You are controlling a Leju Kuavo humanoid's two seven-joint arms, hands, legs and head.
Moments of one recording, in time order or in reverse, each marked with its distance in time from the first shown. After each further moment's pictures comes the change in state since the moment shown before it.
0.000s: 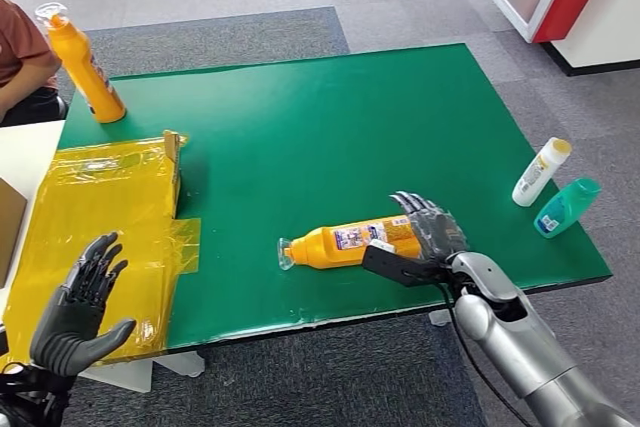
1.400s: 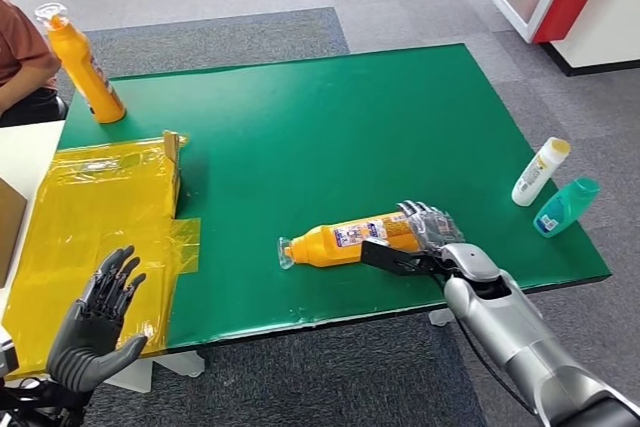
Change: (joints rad) left arm 0.055 -0.056 -0.020 -0.014 0.028 -0.036 -0.003; right arm -0.143 0.061 0.028 0.305 0.126 0.071 0.048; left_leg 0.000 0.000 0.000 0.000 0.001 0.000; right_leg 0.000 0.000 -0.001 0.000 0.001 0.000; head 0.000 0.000
